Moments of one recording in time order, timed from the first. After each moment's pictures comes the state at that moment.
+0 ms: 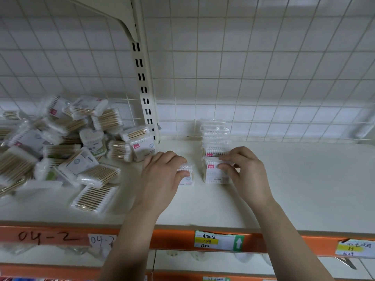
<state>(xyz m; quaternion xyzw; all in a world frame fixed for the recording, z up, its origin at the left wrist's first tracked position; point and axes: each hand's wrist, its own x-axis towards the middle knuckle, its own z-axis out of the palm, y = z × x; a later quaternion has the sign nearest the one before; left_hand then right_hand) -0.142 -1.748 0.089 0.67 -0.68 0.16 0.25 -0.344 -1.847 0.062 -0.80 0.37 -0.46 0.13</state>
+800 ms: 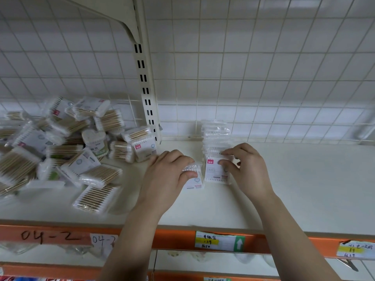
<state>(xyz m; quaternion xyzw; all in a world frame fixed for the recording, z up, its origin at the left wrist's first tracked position) -0.146 -1.750 0.093 0.66 -0.70 0.10 0.27 -0.342 -1.859 0.068 -0.80 0.41 -0.43 0.12</state>
